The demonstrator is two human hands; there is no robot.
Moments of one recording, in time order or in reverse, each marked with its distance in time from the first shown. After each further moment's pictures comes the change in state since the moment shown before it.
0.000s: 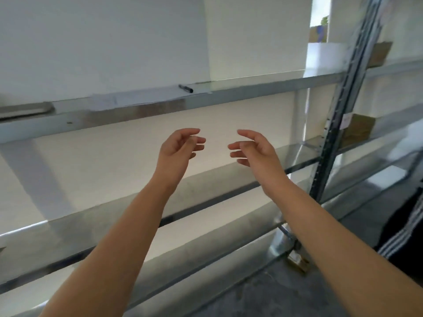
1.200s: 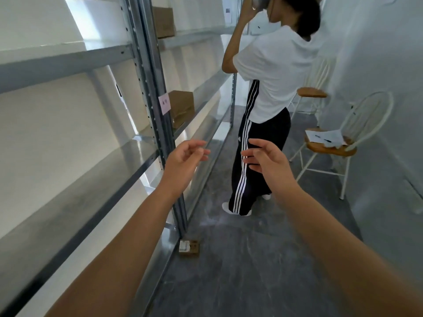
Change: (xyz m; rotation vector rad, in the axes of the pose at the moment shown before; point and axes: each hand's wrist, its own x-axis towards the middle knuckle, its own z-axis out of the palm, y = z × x) left_hand 0.052 -0.068 0.443 -0.268 -0.832 -0.050; right_hand -0.003 0.102 -0.382 -0.145 0.801 0.172
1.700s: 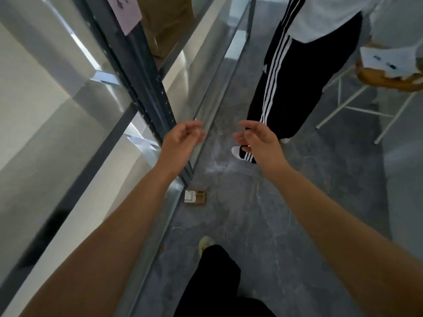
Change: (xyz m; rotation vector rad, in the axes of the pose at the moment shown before) left_hand 0.171 -0.208 0.007 0.114 -0.011 -0.377; right_hand 0.187 0.196 0.050 -0.040 -0.094 0.330
